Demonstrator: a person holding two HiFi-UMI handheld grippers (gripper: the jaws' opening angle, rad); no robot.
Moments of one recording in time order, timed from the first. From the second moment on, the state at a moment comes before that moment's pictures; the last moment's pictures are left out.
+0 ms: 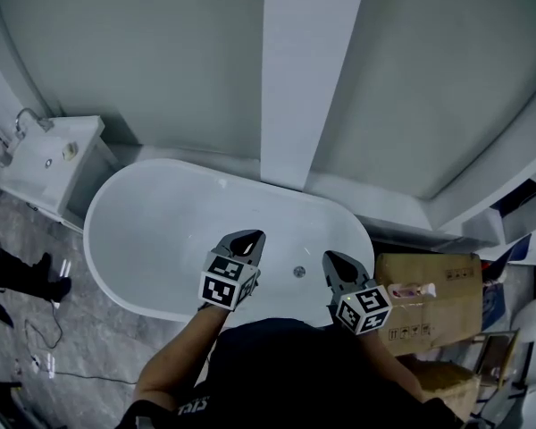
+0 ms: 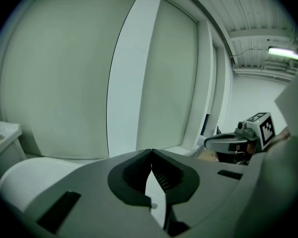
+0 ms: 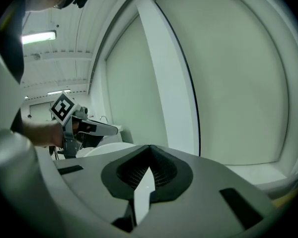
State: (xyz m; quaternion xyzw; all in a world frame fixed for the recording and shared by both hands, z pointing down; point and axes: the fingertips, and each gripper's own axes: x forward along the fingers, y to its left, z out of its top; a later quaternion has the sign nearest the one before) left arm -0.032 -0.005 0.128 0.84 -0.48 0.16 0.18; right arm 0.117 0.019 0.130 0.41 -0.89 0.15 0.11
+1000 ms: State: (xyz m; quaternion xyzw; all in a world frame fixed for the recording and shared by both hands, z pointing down) left arm 0.023 -0.040 -0.017 0.84 -0.53 0.08 0.07; right arm 0.189 -0.014 -0.025 0.37 -0.93 0.04 -0.03
